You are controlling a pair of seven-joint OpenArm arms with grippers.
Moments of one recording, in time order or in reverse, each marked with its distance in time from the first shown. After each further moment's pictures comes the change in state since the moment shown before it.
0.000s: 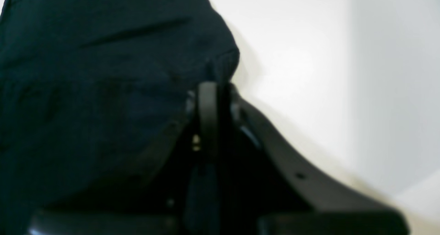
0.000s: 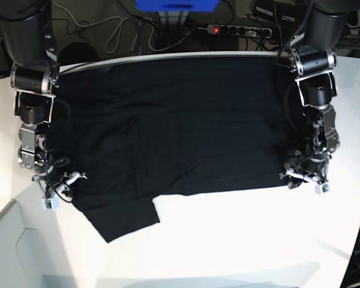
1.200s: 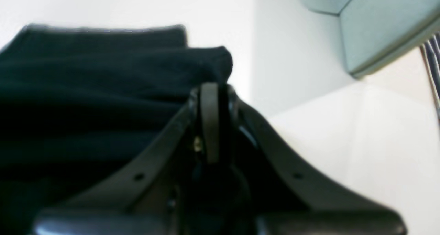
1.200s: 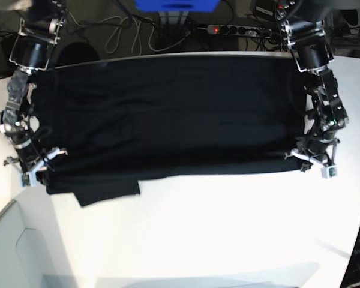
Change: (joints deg) left arm 17.6 3.5 -9.1 34.8 -2.1 0.2 17.1; right arm -26.6 -0.7 12.8 49.9 -1.2 0.2 -10.8
